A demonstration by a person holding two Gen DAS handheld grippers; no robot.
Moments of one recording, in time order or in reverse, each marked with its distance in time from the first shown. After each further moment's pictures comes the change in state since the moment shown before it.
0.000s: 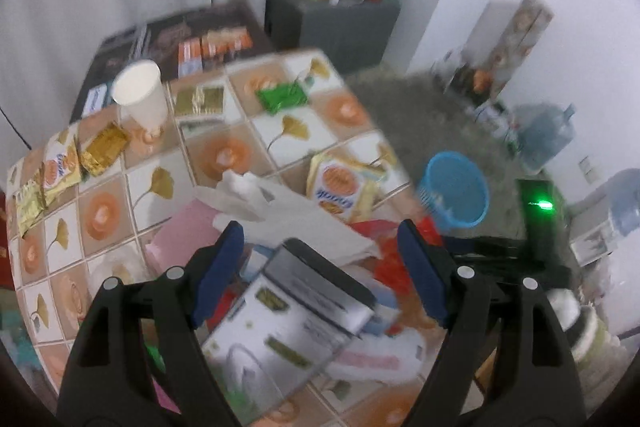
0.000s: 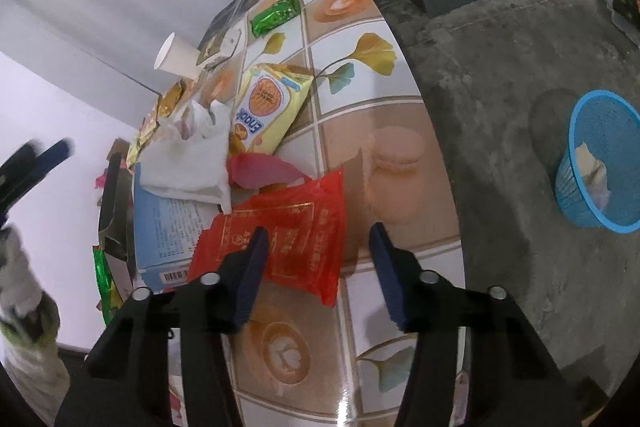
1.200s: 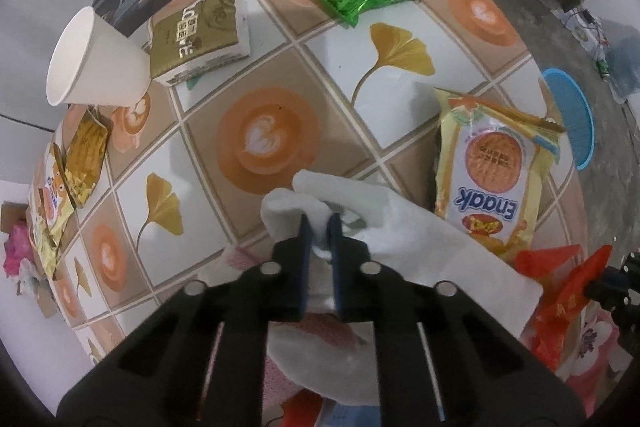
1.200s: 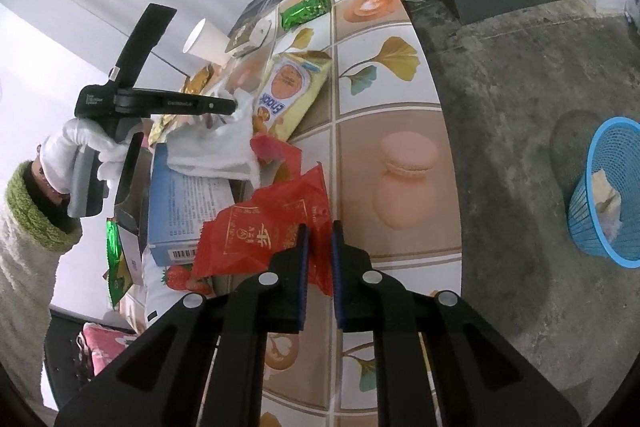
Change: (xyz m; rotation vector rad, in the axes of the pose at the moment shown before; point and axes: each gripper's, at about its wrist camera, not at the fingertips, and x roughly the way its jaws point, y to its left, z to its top) left arm 0.157 0.045 0.046 0.073 0.382 0.254; right arm -0.005 -0.005 -0.001 -0.078 0.005 0.096
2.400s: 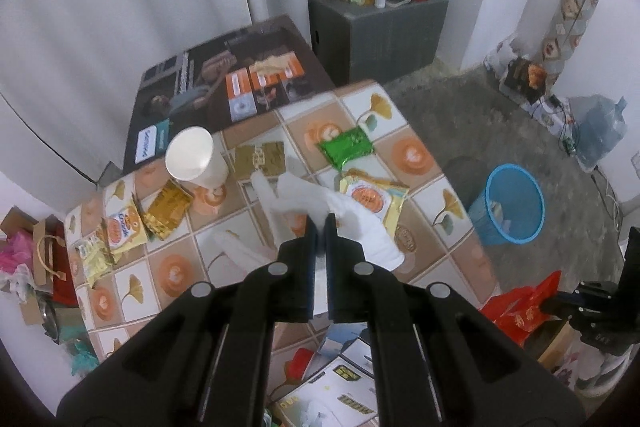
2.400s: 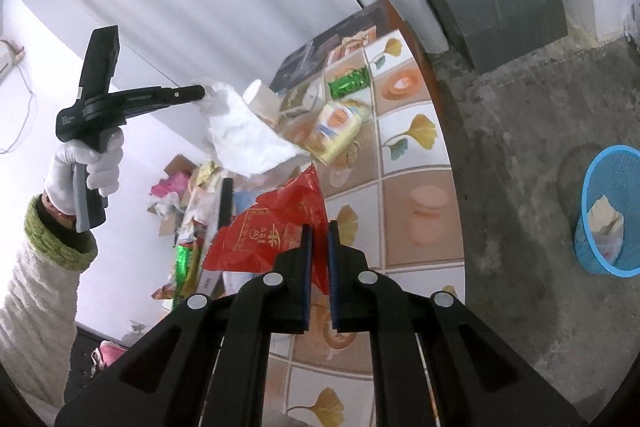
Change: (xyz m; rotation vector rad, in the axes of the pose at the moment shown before) left arm -0.187 0.010 -0.029 -0.079 -0.385 -0.029; right arm -0.089 0.031 -0.008 -0.021 -0.197 0.107
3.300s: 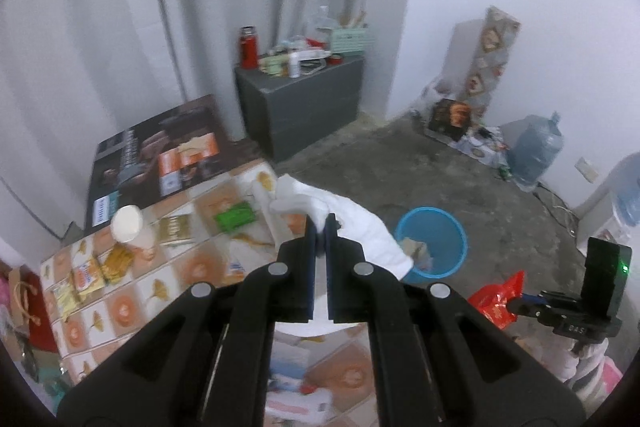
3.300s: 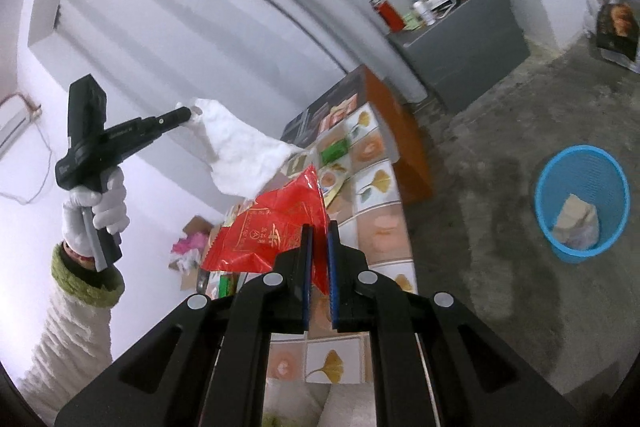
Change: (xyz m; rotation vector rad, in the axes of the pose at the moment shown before) left arm -0.114 -0.144 0.016 0.095 -0.204 -0.182; right arm -0.163 -0.040 -0.025 0.127 -0.227 0.015
